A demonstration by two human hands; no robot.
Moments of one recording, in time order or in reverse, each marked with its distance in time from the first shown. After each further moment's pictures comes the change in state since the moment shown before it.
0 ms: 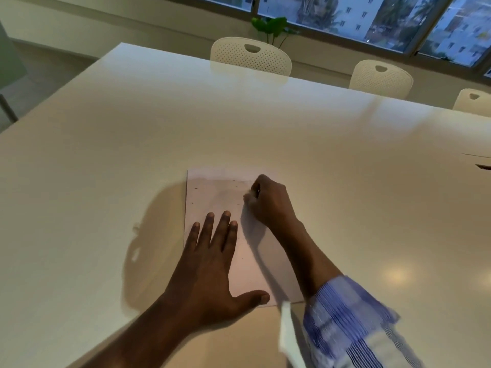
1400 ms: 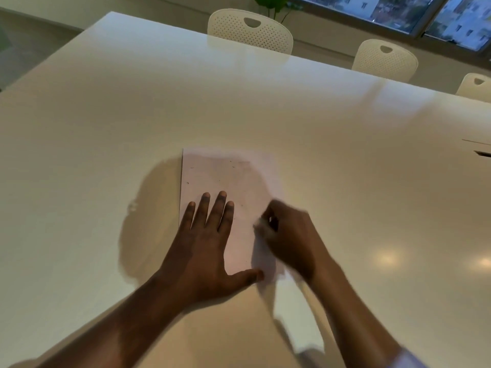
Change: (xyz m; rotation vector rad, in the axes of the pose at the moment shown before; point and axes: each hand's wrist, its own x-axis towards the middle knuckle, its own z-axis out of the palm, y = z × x) left_hand 0.000 -0.002 0.000 0.022 0.042 0.010; right_hand -0.099 0.031 -0.027 -0.062 -0.083 -0.051
